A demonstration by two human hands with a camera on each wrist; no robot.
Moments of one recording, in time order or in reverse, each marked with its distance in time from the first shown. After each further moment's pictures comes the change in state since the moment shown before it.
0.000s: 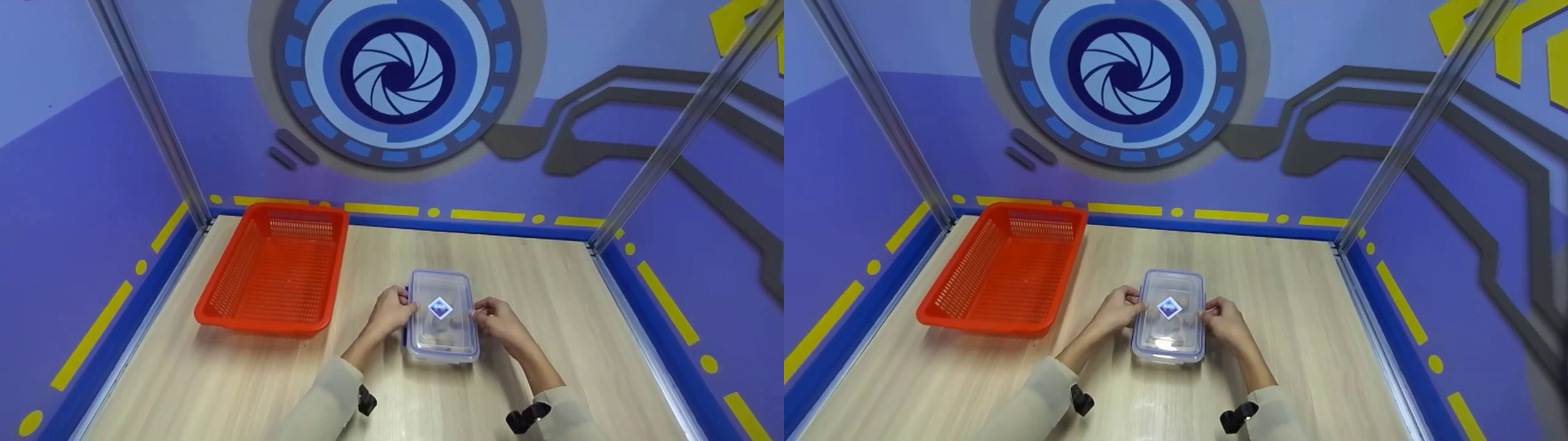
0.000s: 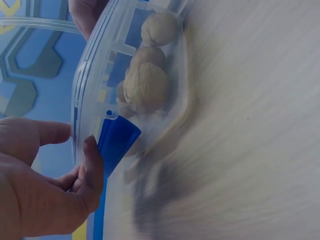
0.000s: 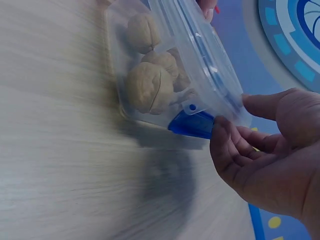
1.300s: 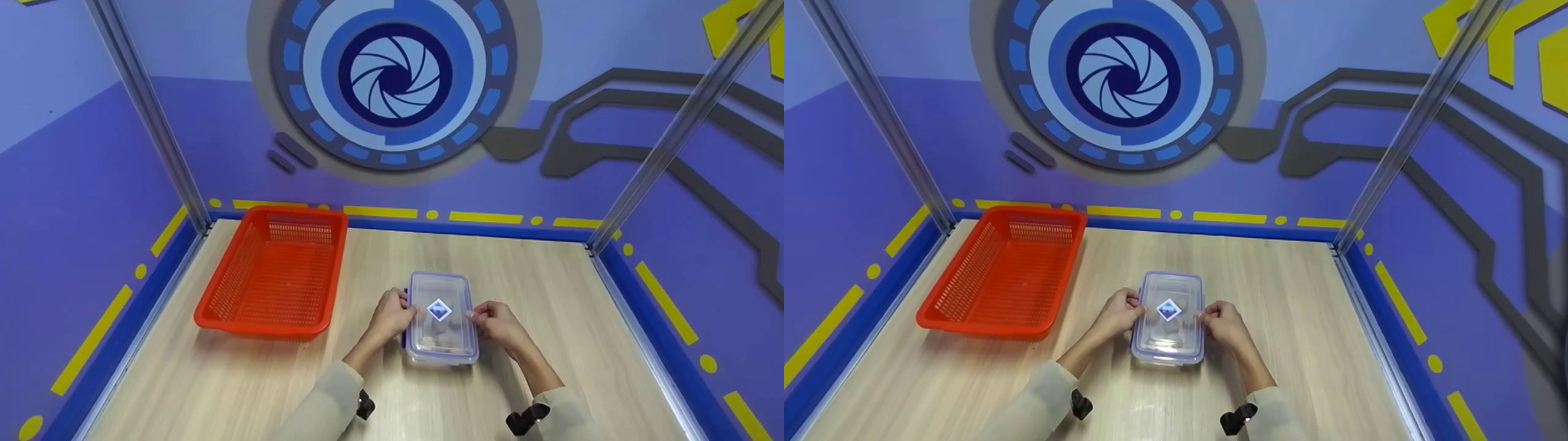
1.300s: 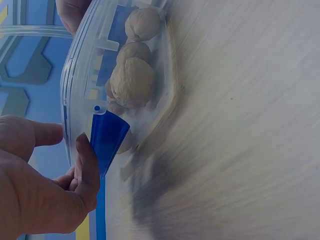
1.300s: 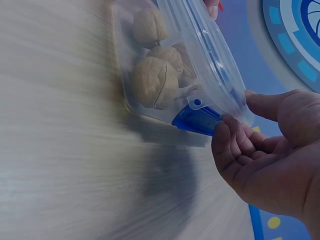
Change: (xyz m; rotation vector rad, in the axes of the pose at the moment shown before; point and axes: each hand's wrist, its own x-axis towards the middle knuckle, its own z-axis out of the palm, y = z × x) left_hand -0.002 0.000 0.004 0.045 0.005 -0.018; right_hand -0.001 0.003 0.000 0.000 0.012 0.024
